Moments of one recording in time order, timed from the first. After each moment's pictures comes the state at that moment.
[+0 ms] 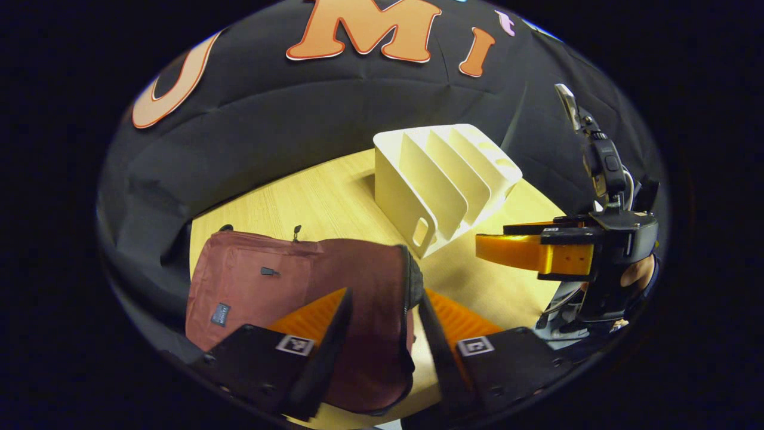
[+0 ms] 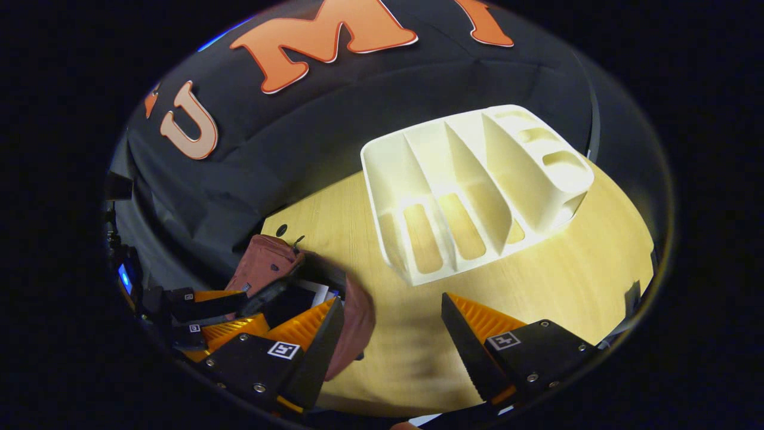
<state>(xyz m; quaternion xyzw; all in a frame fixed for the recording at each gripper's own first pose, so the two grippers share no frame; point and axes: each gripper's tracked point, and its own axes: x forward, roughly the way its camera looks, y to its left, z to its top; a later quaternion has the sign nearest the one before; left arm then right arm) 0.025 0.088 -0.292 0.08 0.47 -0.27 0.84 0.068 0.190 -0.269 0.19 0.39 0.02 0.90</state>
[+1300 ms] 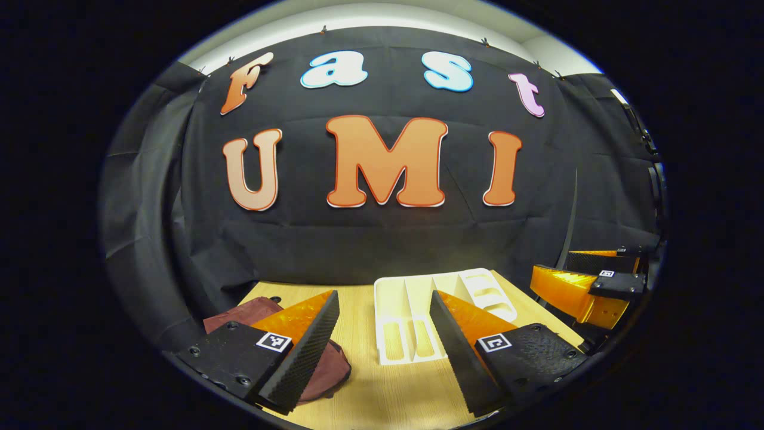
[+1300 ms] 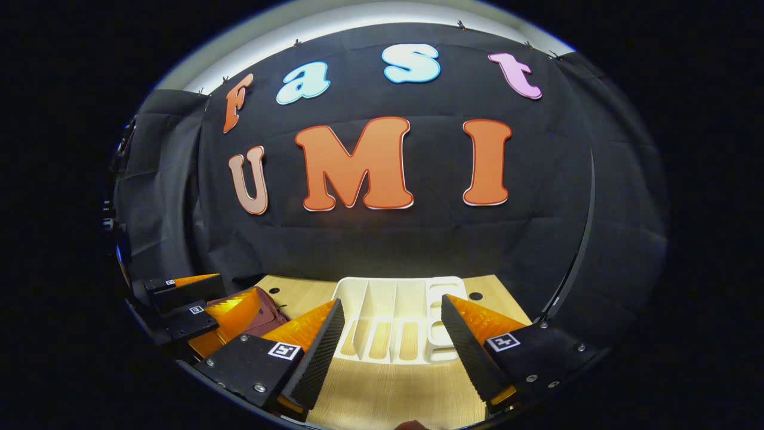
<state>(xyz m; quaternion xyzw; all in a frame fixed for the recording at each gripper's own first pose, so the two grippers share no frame) -0.016 -0.056 -0.081 0.02 0.15 -0.06 0.99 0.017 0.019 -0.067 0.04 0.09 0.03 0.99</state>
